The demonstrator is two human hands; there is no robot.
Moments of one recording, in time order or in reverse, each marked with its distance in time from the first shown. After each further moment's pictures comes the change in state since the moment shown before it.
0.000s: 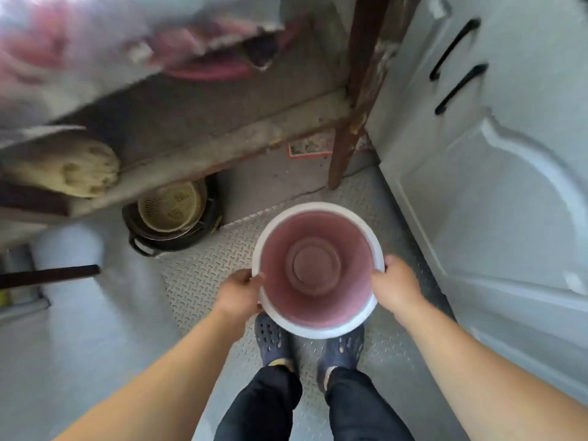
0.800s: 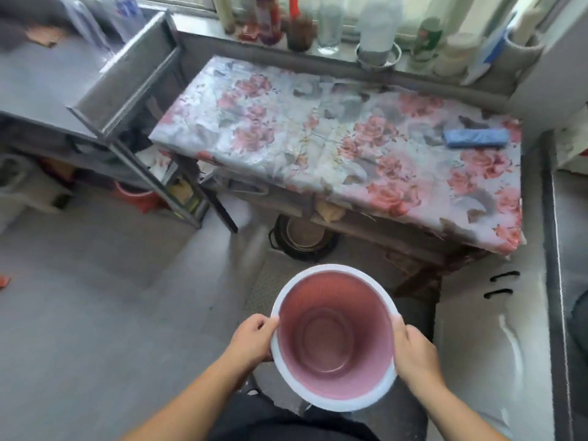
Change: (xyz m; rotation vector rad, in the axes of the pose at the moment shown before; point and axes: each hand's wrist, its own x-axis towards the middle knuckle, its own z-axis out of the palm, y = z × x) left_hand -0.411 -0.061 -0.175 -0.442 0.228 0.132; right_hand -0.346 -0.161 -0.104 -0.416 -0.095 -0.533
